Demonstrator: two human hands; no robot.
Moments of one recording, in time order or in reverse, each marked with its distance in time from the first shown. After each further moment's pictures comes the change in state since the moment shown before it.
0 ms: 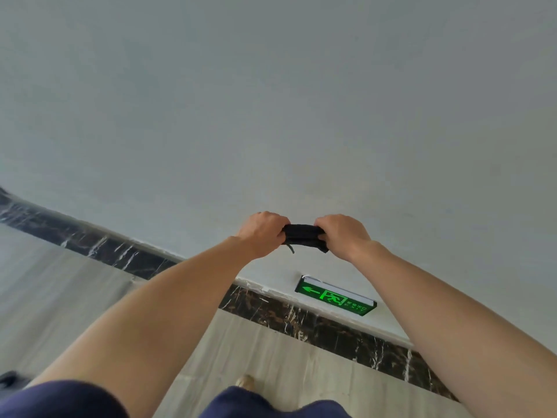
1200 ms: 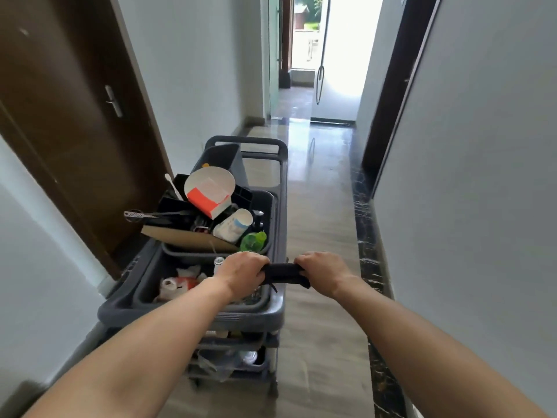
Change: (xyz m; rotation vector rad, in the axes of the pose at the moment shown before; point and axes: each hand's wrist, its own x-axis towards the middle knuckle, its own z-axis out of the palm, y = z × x) left_hand -0.541 -0.007 0.006 0.045 0.510 -1.351; right_hand -0.135 -0.476 0.043 -0.219 0.092 -1.684
